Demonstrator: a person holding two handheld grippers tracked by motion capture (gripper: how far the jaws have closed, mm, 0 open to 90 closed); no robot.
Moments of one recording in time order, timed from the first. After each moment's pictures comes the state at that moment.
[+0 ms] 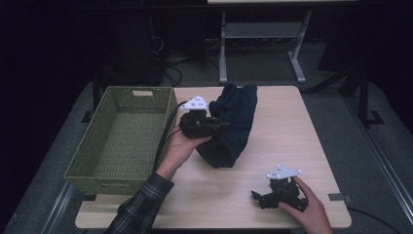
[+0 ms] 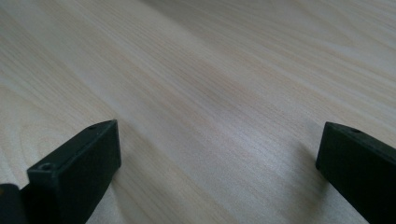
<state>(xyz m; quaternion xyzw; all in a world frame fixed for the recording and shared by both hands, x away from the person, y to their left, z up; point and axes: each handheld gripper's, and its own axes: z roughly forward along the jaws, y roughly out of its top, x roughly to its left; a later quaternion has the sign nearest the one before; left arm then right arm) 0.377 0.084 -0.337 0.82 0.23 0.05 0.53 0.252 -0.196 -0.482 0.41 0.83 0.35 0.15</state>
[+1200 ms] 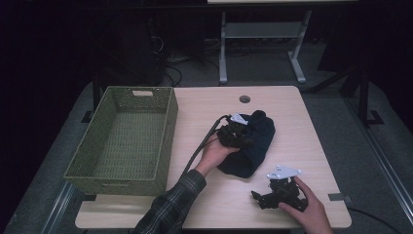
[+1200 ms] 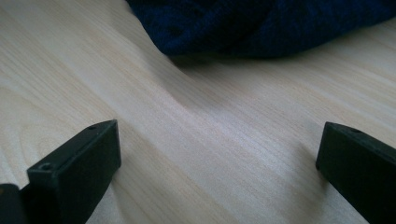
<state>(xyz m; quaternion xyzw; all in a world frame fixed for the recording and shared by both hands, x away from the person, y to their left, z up) 0.420 -0.014 -0.436 0.88 0.24 0.02 0.41 0.252 -0.196 -0.482 0.41 0.83 0.35 0.15</state>
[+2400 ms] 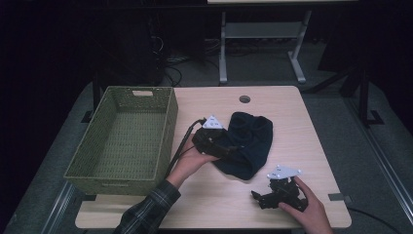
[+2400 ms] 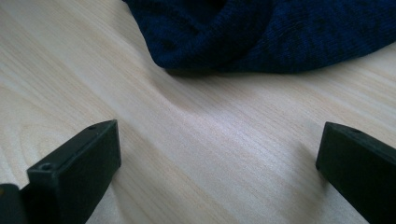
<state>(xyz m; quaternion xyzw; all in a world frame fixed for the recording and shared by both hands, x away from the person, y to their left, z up) 0.374 0.064 -0.406 0.85 0.26 0.08 0.44 0.252 -0.196 -0.482 0.41 0.83 0.35 0.15</state>
